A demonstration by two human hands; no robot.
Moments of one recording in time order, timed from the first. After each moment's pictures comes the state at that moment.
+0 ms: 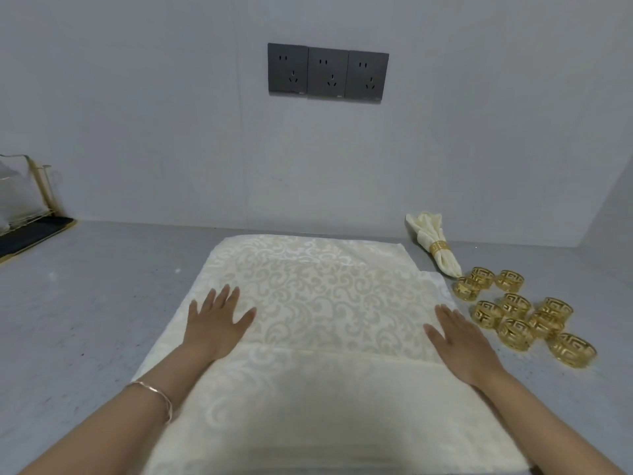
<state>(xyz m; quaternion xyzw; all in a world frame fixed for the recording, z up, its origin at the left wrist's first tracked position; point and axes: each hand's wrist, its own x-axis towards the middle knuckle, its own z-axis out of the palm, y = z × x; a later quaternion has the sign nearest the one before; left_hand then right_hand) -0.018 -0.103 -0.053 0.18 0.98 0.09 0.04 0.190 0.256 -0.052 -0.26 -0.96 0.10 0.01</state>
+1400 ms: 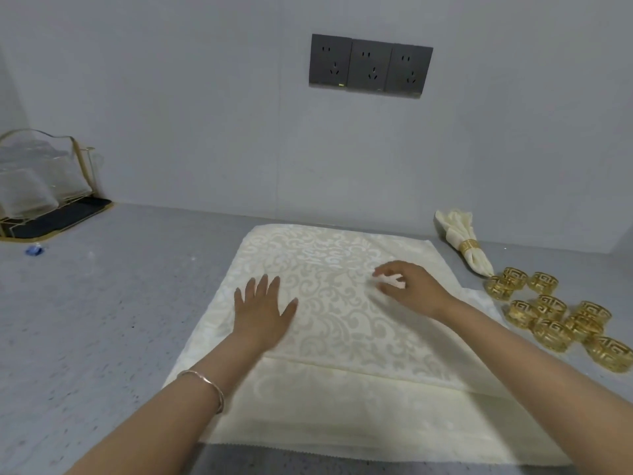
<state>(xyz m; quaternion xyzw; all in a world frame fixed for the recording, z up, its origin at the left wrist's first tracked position) 0.014 -0.097 -0.045 0.19 0.97 0.15 0.00 0.101 0.162 0.016 -0.04 -0.95 0.28 0.11</state>
